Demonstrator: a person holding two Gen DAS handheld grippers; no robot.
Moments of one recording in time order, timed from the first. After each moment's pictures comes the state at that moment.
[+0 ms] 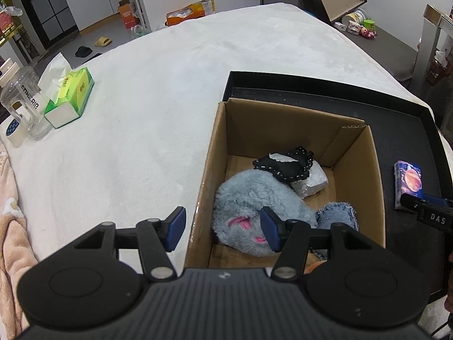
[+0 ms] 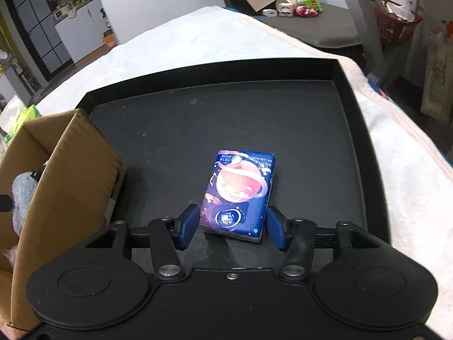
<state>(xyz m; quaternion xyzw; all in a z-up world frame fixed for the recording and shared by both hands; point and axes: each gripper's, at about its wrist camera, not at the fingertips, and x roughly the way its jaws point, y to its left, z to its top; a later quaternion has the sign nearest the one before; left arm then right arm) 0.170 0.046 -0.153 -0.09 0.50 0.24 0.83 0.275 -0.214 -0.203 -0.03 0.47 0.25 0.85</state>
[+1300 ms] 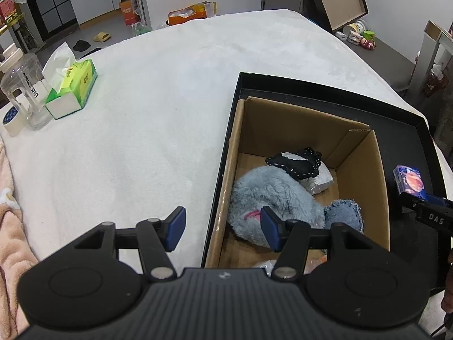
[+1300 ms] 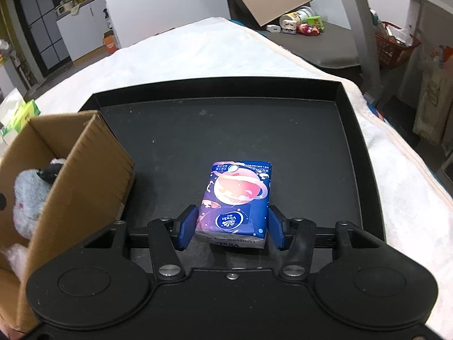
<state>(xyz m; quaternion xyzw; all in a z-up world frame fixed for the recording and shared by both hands) 0.149 0.065 -0.150 -0.12 0.48 0.22 0.84 0.260 -0.200 -0.185 -0.06 0.44 0.24 0.86</state>
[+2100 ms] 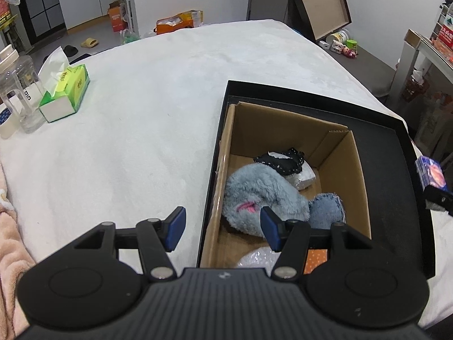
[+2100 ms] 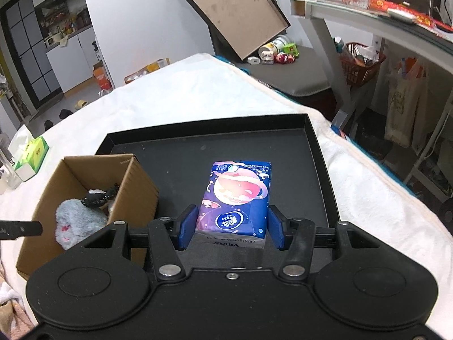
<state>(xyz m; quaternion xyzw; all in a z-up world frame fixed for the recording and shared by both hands) 0.126 0.064 -0.137 -0.13 0.46 0.19 0.86 0.216 -0.217 -0.116 -0.03 0.41 0.20 0.89</state>
